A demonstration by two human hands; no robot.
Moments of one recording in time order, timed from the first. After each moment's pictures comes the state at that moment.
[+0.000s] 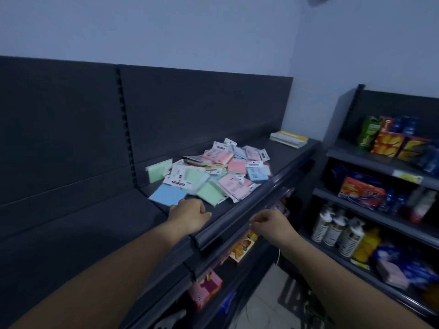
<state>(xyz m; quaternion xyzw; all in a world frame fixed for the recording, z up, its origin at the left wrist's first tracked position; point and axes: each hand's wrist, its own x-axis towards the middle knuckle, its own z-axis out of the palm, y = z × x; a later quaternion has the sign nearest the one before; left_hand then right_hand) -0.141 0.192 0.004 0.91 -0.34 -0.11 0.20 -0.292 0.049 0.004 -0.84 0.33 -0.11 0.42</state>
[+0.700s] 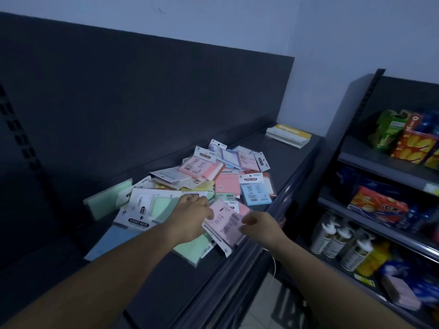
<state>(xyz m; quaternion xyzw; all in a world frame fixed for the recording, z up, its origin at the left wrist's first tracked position) 0.021 0.021 -0.042 0.81 -0.58 0.01 0.04 -0.131 -0.104 -0.033 -0.83 0.38 -0.06 0.40</state>
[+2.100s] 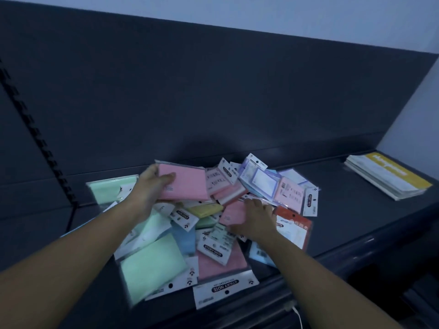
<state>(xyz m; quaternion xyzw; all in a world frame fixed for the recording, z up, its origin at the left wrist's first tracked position) 0.079 -0.034 -0.012 0.69 0.04 -0.05 0.72 0.016 -0.259 -0.065 -0.98 0.13 0.06 0.16</state>
